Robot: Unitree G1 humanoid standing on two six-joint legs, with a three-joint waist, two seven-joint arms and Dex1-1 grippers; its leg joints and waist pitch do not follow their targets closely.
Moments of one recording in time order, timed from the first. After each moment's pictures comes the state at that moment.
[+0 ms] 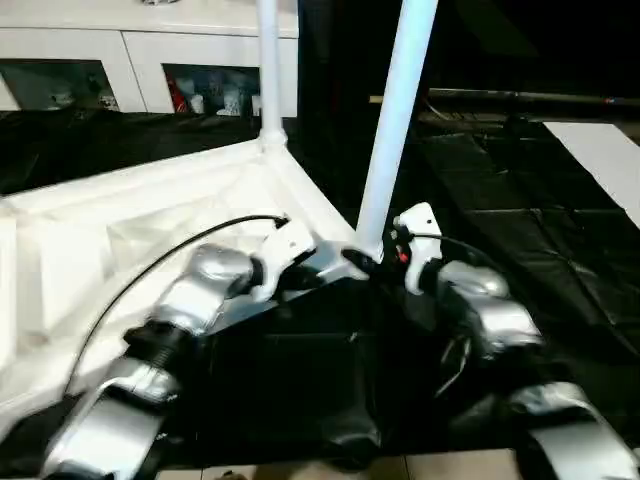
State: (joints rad) left arm -0.62 0.37 -0.30 0.55 0.06 0.25 -1.08; right arm -0.56 -0.27 0.15 0.63 0.14 0.06 0.87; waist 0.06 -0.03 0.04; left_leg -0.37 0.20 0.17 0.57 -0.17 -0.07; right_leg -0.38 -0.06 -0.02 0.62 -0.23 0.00
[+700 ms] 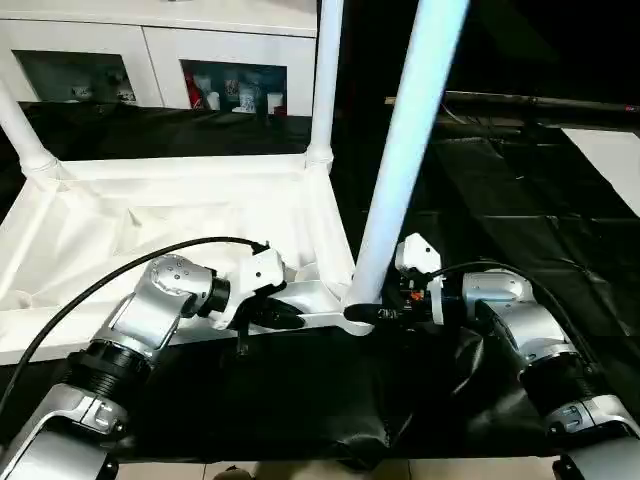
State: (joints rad) left arm -0.53 0.48 -0.33 0.42 -0.01 0.21 -1.28; right arm -0.53 -0.35 0.23 0.56 0.16 0.07 1.18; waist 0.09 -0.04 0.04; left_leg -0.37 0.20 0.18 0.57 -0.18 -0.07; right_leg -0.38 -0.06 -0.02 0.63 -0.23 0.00
